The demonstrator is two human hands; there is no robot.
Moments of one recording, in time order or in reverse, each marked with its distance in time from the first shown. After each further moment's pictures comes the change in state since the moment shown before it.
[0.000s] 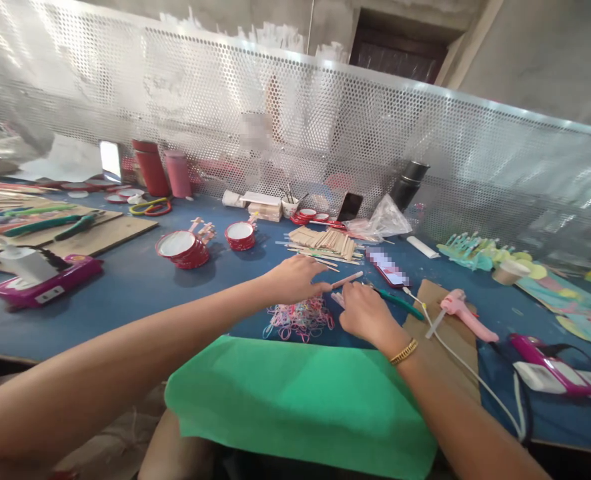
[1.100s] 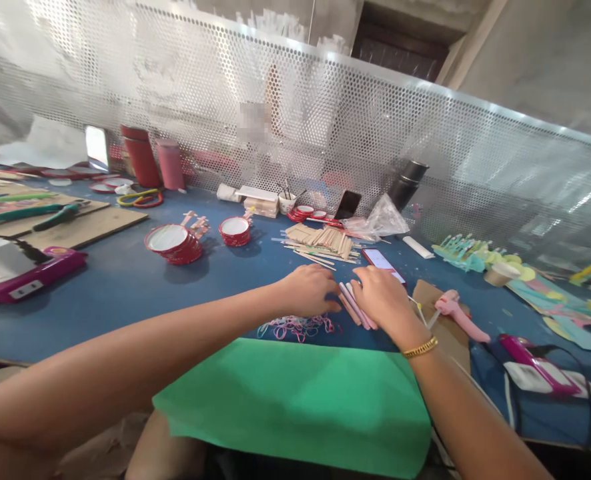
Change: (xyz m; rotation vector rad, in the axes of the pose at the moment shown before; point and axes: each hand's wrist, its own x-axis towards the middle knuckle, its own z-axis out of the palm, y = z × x) left_hand 0.010 0.032 0.012 0.020 -0.084 0.132; right_hand 0.007 0.033 -0.014 -0.017 0.175 0.050
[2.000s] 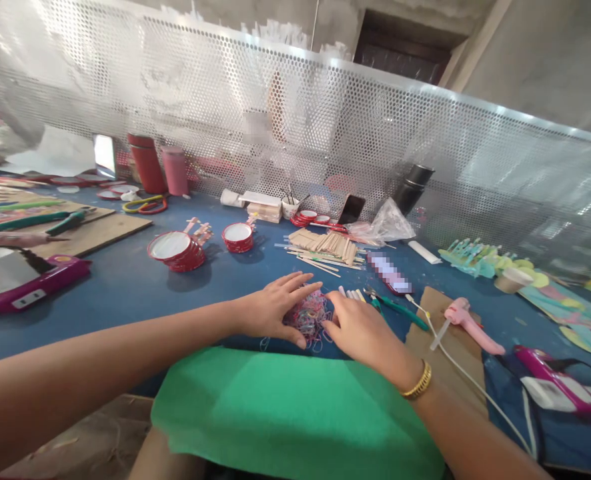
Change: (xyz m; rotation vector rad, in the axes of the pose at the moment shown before) left_hand -0.059 -0.059 0.024 -0.171 -0.039 0.010; right_hand -0.019 -0.052 -0.006 0.203 -0.205 -0.140
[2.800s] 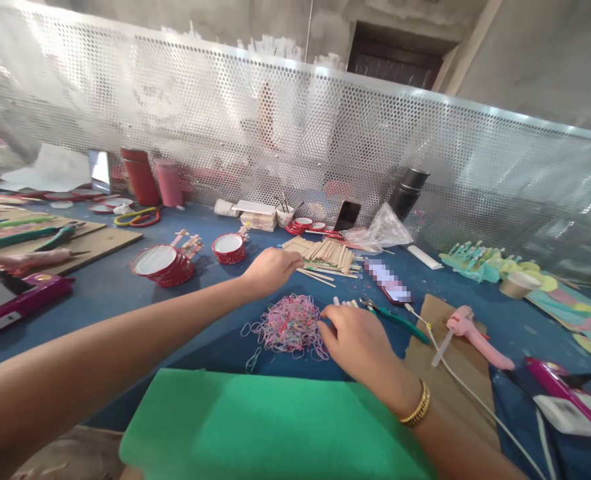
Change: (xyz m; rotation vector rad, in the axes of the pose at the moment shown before) left_hand 0.064 -0.035 -0.045 0.179 0.397 -0.234; right_hand 0.003 0.009 0.004 0.021 0.172 -0.013
